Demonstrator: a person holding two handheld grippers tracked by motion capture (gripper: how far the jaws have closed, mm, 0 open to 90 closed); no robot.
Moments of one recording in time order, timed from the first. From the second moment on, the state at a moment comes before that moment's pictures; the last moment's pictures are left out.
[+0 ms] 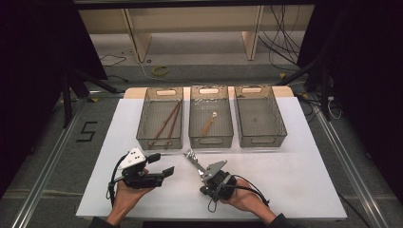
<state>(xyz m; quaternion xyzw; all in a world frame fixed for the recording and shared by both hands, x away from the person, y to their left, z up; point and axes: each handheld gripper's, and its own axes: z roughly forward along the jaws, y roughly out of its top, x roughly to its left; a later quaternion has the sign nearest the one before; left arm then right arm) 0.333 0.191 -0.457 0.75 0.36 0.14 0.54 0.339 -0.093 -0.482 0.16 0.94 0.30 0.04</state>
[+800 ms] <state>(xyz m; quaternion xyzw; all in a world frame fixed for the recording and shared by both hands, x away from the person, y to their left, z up) 0.334 0.192 -0.458 0.75 0.37 0.14 0.53 0.362 -0.127 -0.477 0.21 0.94 0.27 0.06</state>
